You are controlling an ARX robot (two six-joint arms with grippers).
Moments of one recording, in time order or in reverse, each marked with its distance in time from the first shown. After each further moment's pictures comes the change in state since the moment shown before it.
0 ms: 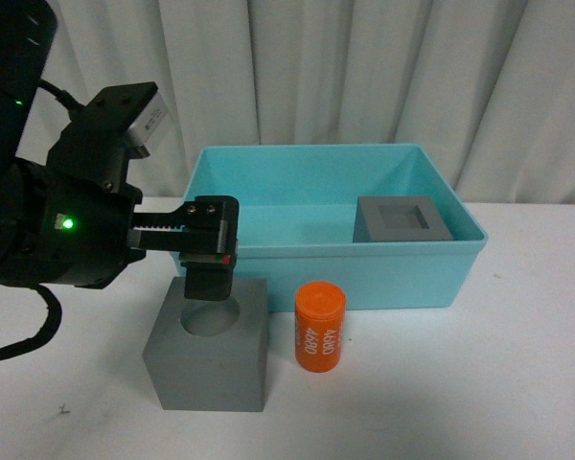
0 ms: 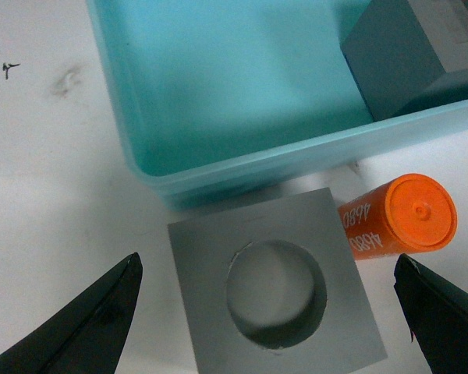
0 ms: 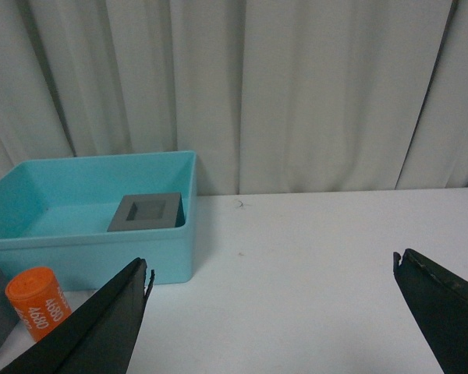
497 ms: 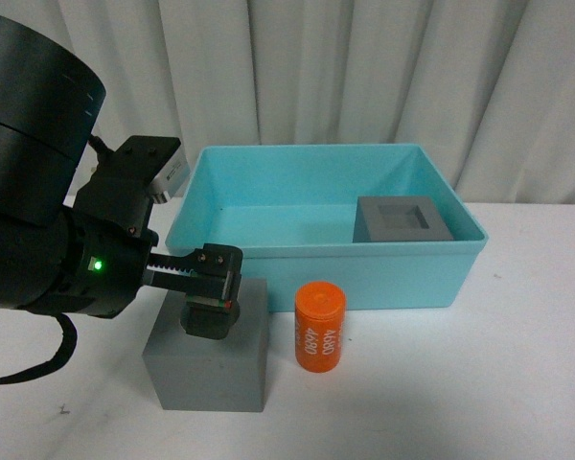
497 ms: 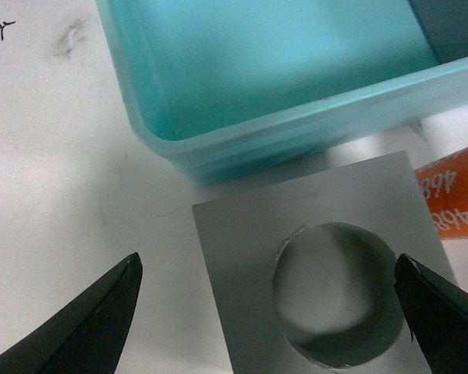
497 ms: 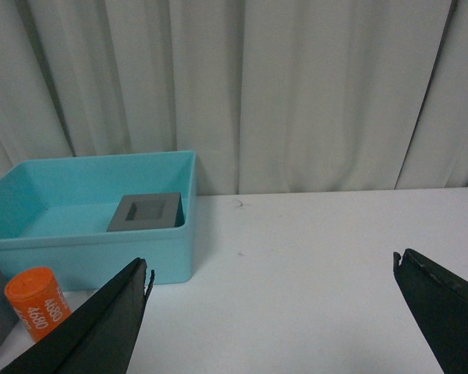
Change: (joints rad) left arm 0.006 0.118 0.026 0.000 -0.046 0.075; right arm 0.000 0.000 0.000 0.000 0.000 0.000
